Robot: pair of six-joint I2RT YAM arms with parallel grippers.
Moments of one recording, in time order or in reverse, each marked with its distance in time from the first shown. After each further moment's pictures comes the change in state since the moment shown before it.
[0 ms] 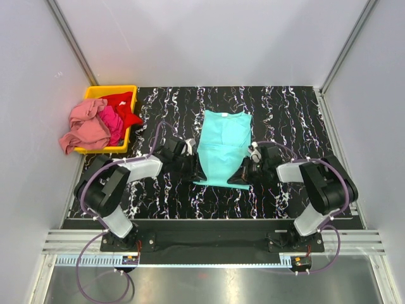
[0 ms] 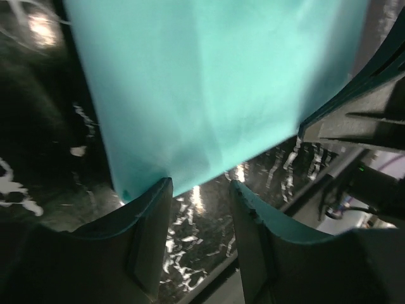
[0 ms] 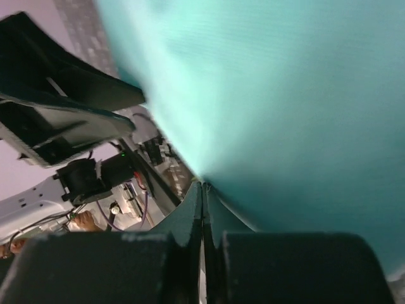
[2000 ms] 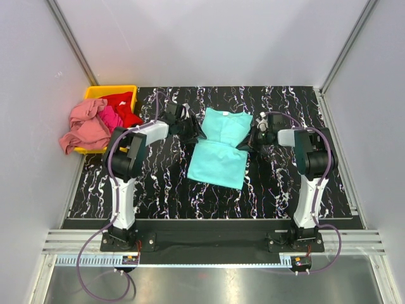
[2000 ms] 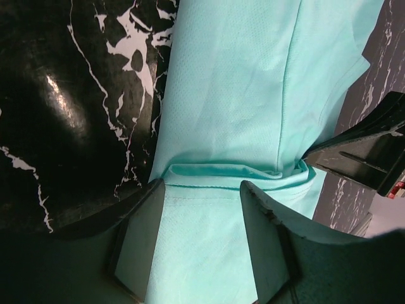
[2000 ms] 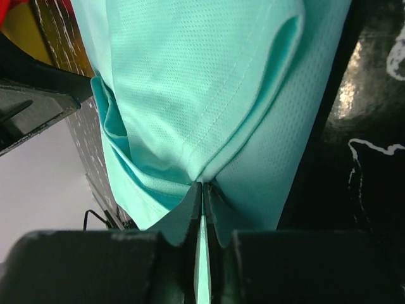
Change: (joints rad) left arm 0.206 0.473 0.634 -0.105 -0.046 0.006; right arm -0.206 0.447 0.592 -0.231 0.034 -0.228
